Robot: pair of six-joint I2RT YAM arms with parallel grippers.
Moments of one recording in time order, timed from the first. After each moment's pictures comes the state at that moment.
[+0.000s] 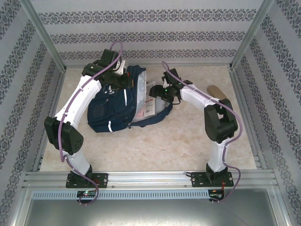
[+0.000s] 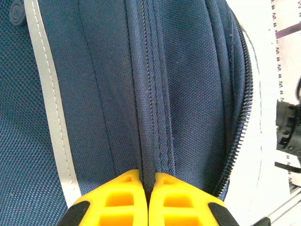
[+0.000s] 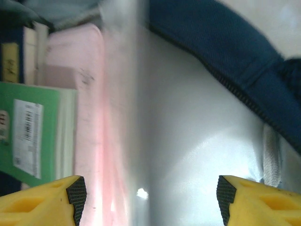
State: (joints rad) left arm -0.31 1.75 1.84 -1.04 0.34 -0.43; right arm 0.41 1.94 1.48 -0.48 -0.32 0.63
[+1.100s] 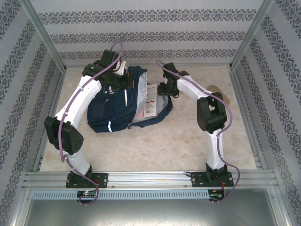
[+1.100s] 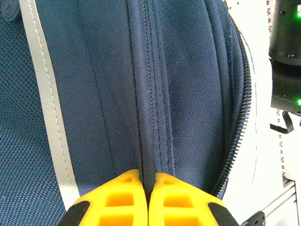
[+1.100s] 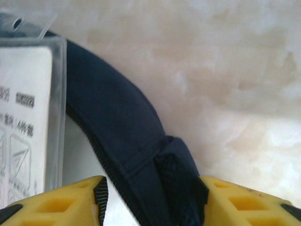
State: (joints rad) left arm -0.31 1.75 1.83 -1.03 0.37 -0.42; right arm 0.37 2.19 1.82 -0.78 -0.06 0.37
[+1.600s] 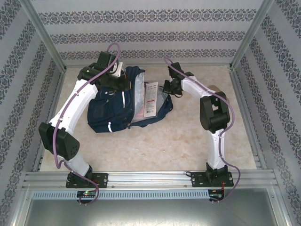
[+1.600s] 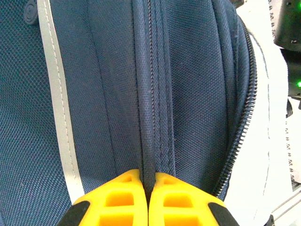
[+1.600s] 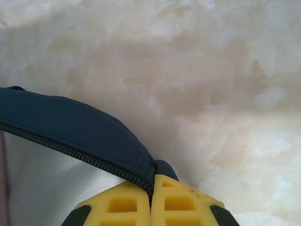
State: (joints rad) left arm -0.31 1.66 1.75 -1.02 0.33 -0.42; right arm 0.30 2.15 1.73 -0.65 -0.13 0.53
